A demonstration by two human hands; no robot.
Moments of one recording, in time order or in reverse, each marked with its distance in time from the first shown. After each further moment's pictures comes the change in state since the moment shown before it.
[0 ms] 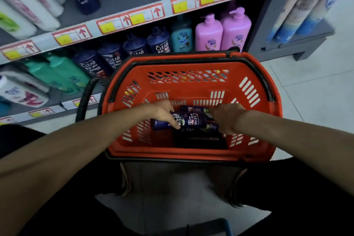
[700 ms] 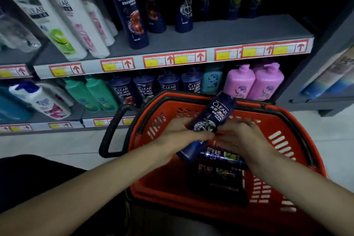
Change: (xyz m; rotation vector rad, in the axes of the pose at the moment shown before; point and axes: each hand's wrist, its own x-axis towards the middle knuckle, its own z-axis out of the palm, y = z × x) left_hand -0.113 0.019 -0.034 -1.115 0.402 0.194; right_hand -0.015 -0.045 -0.092 2.039 0.384 0.099
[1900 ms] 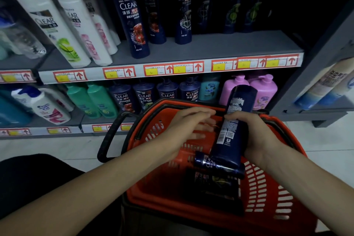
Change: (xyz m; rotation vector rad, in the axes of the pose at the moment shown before) left_hand -0.009 0.044 0.011 -0.181 -0.031 0.152; right_hand -0.006 -0.039 -0.011 0.195 -0.101 0.081
